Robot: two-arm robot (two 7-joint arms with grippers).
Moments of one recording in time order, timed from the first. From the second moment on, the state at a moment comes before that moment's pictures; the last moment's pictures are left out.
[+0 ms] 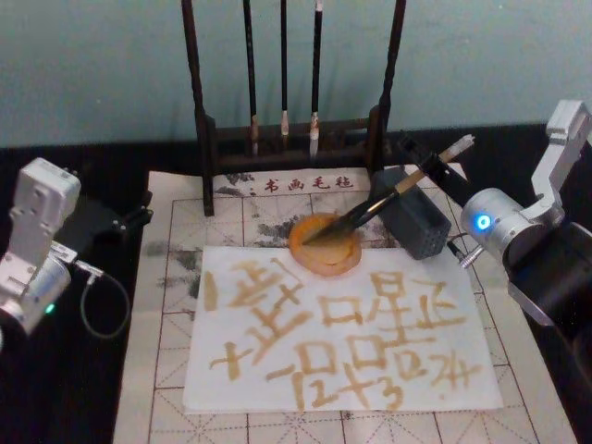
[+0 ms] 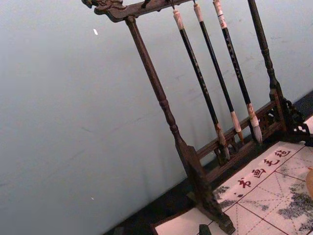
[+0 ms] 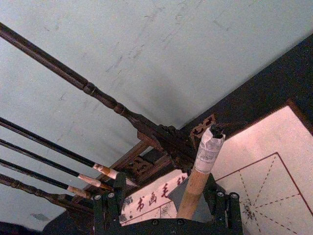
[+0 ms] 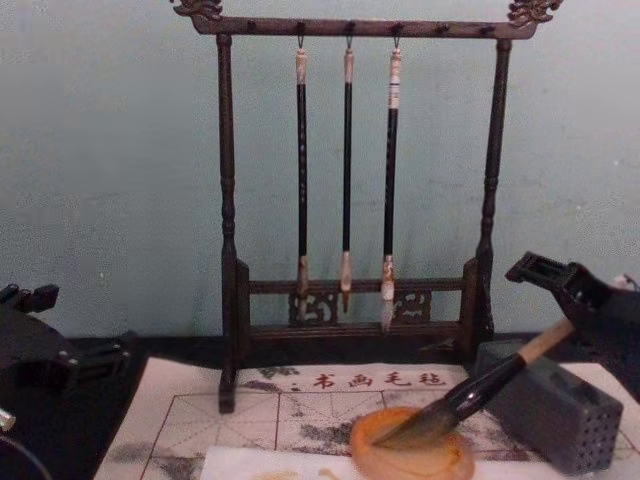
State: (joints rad) left arm -0.20 0.60 0.45 -1.41 -0.25 -0.12 0.03; right arm 0.35 0.29 -0.33 -1.32 1.22 0.21 -0.11
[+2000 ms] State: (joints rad) left arm -0.20 0.60 0.45 -1.41 -0.25 -0.12 0.03; right arm 0.18 0.61 -0.57 -1.55 0.58 0.01 0.09
